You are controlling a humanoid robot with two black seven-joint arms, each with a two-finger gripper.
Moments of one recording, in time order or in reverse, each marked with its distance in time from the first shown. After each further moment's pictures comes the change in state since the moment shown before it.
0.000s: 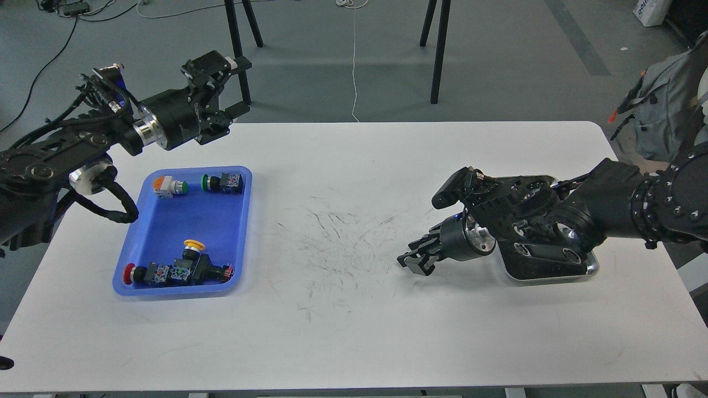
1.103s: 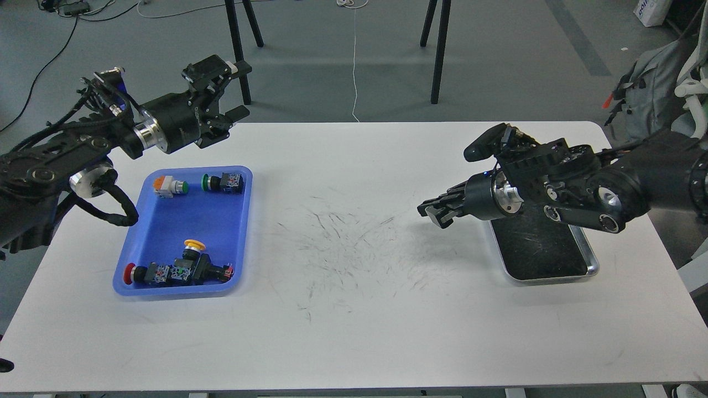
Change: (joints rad) left arm 0.009 -0.003 0.005 0.000 0.002 0.000 0.000; right arm 0.092 -0.205 0.108 0.037 0.020 0.021 0.000
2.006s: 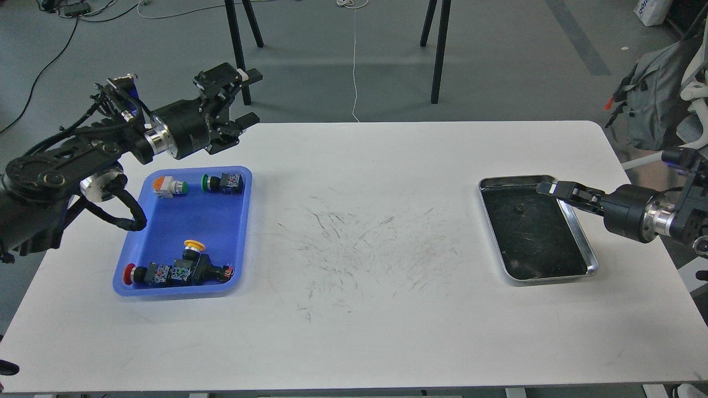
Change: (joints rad) left arm 0.006 -0.017 0.007 -0.026 0.002 0.001 0.000; right arm -0.533 -0.565 0.621 0.121 0.207 0.052 0.000
